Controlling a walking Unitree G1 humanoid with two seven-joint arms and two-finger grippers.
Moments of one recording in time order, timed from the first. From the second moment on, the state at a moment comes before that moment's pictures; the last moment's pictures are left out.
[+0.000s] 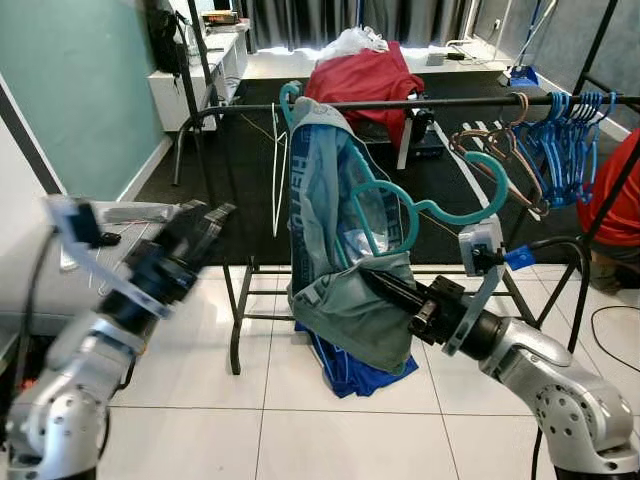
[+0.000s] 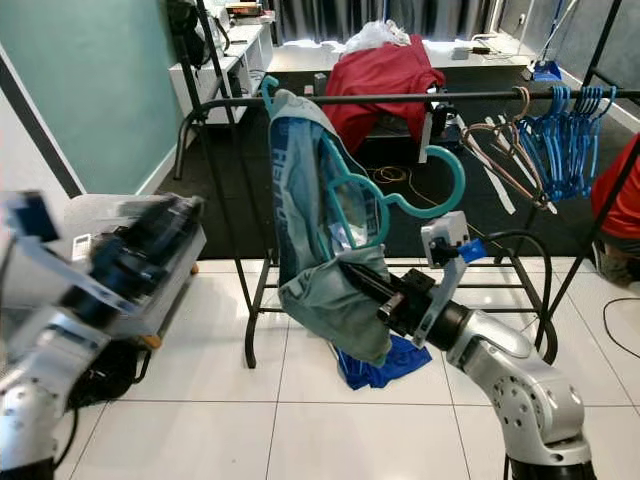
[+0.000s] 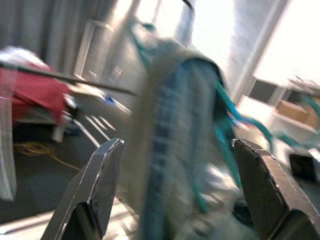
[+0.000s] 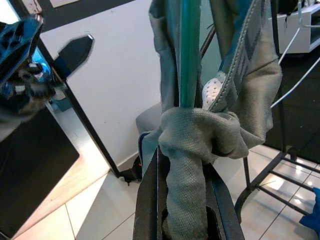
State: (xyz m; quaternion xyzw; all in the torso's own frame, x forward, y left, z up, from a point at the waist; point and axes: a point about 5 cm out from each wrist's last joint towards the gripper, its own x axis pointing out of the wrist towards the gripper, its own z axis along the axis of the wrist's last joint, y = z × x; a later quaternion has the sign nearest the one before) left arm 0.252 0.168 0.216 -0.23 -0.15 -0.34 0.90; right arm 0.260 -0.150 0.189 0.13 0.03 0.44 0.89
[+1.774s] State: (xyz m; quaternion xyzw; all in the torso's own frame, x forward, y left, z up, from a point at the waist) left arm 0.276 0.121 0.224 -0.16 -0.17 -0.26 0.94; right arm 0.249 -0.123 0.182 0.14 0.06 0.49 0.86
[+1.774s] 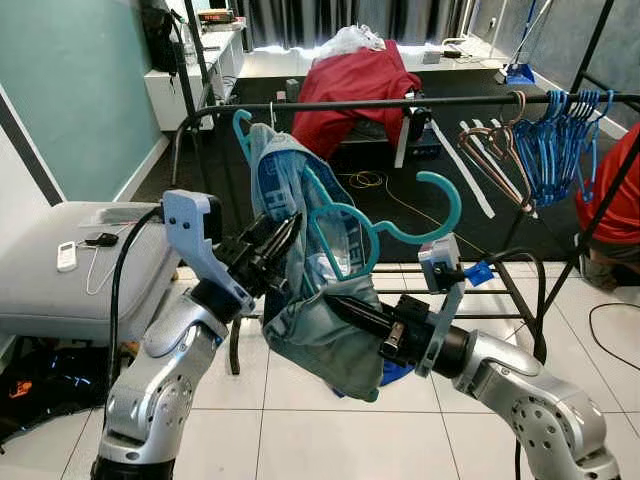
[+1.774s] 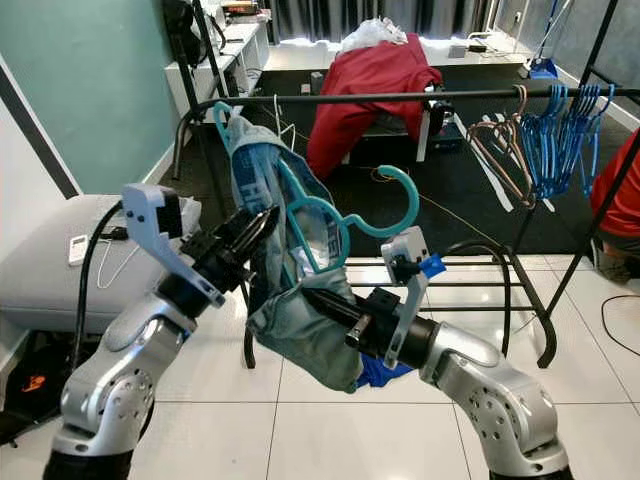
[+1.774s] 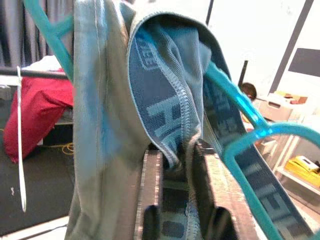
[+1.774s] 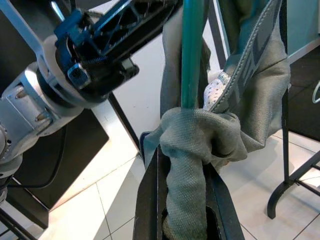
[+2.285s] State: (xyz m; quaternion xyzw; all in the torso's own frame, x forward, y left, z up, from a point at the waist) left arm 0.289 0.164 0.230 -0.11 -0.19 -0.17 0.96; right arm 0.245 -0.124 0.171 0.11 0.10 0.49 0.86
